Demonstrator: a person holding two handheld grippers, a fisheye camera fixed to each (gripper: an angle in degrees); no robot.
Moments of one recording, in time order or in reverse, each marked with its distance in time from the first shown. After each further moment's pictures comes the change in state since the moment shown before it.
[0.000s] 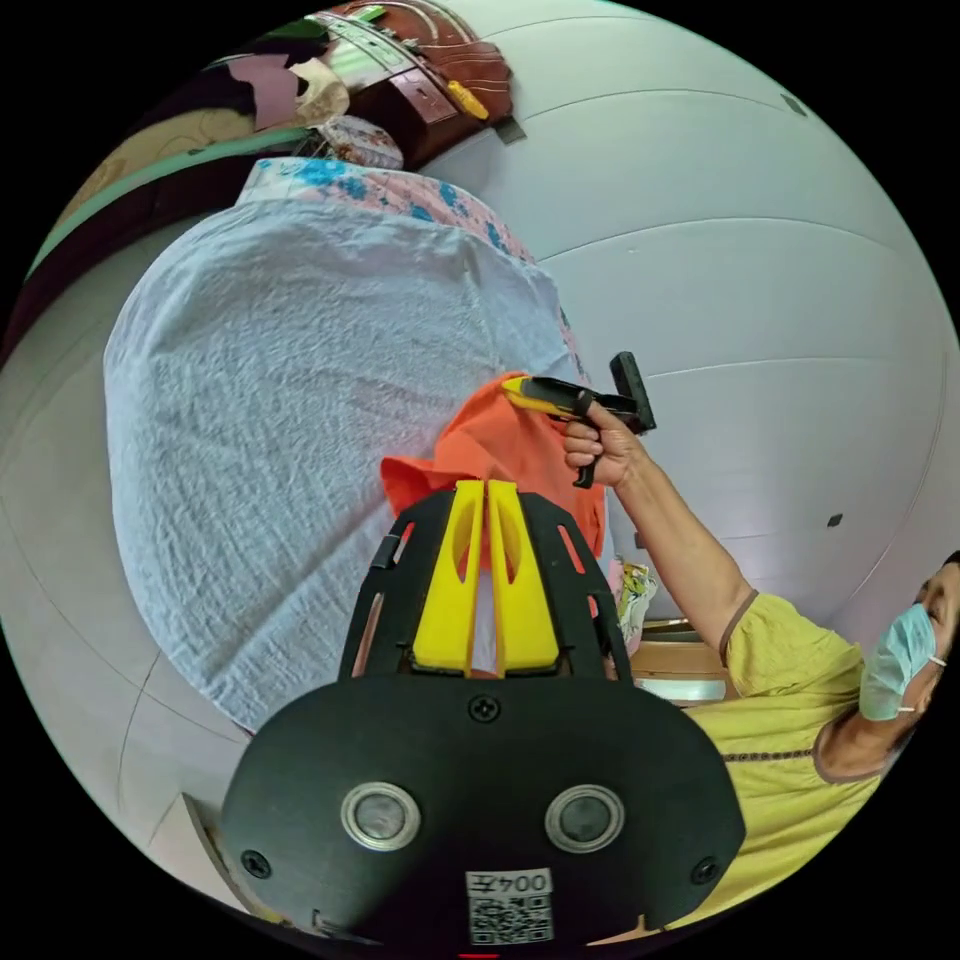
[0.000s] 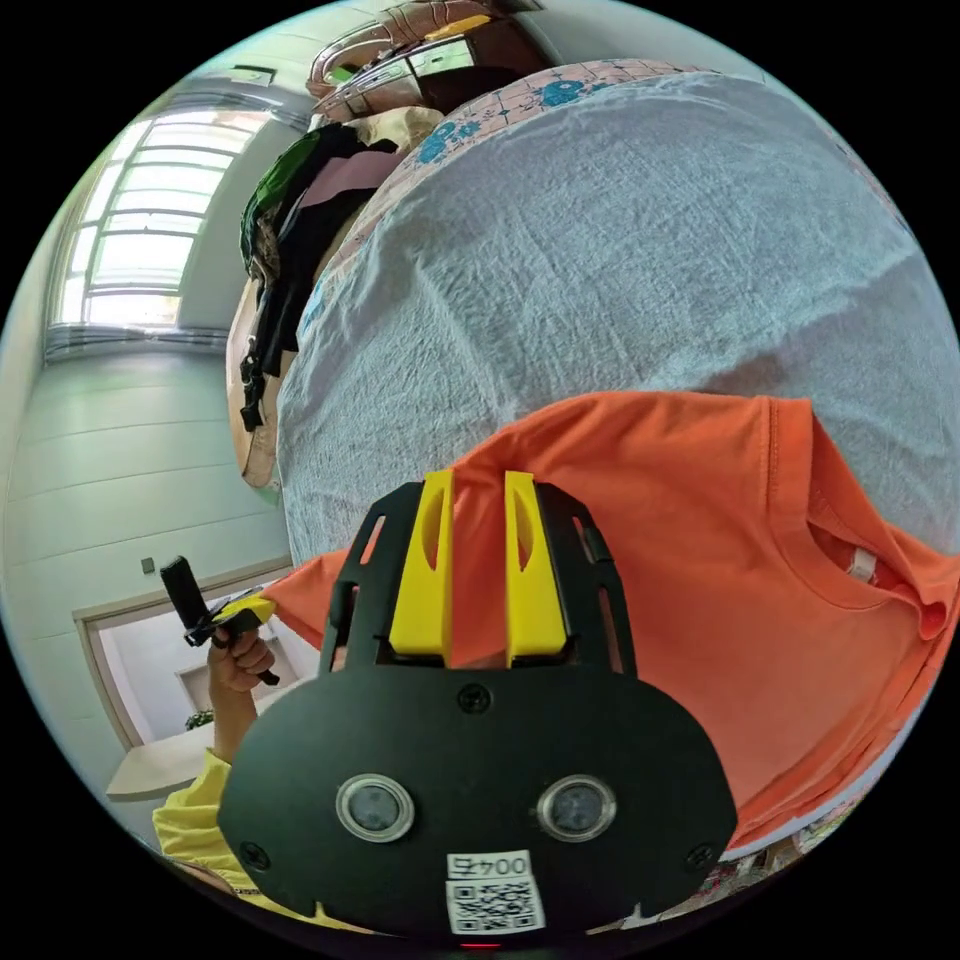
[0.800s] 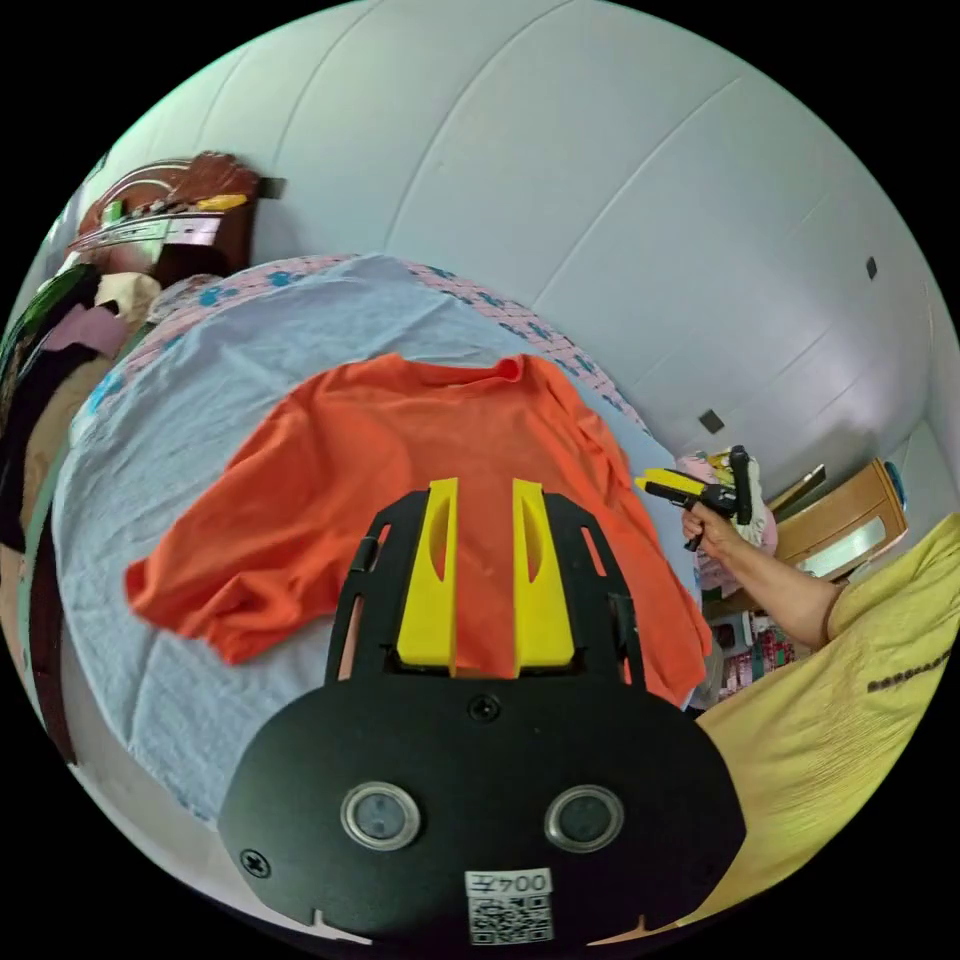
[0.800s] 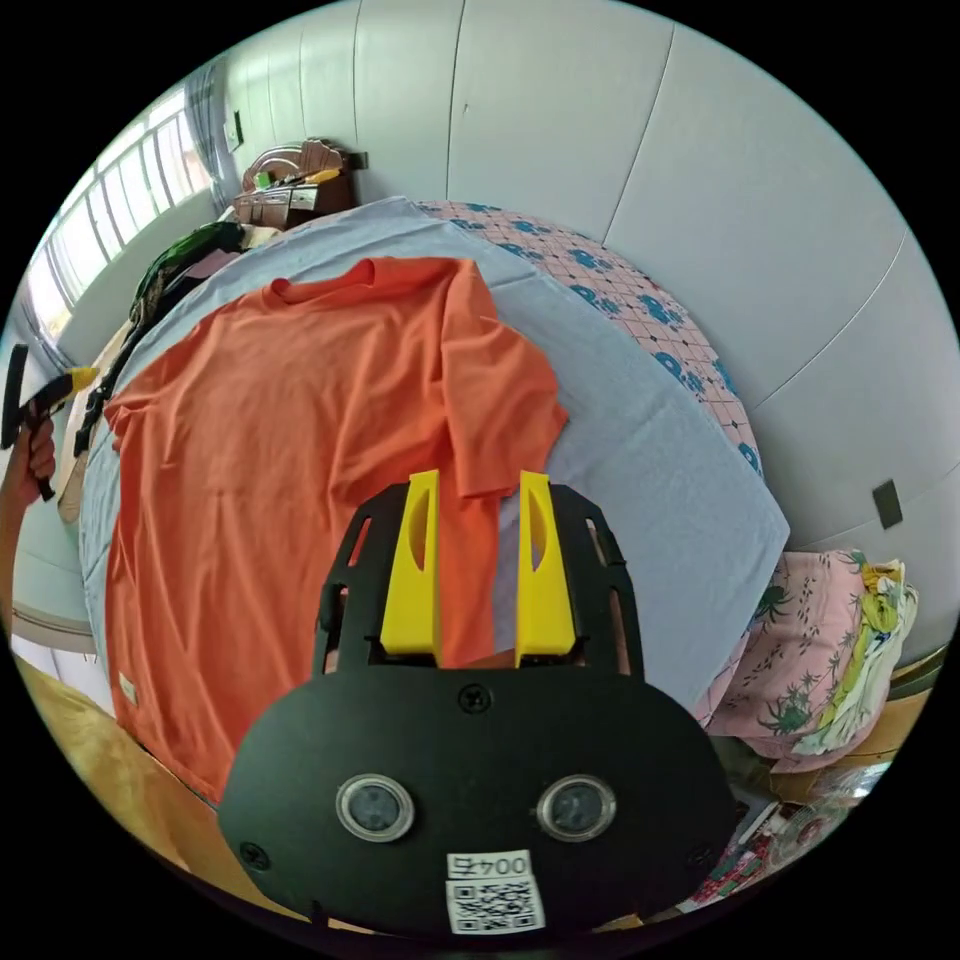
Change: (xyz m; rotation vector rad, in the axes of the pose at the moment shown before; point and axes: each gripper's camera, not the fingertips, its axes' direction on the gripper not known) left arm 0.295 0.112 0.301 -0.004 -0.258 0.608; right arm 0.198 0.452 -0.135 0.478 0.619 0.040
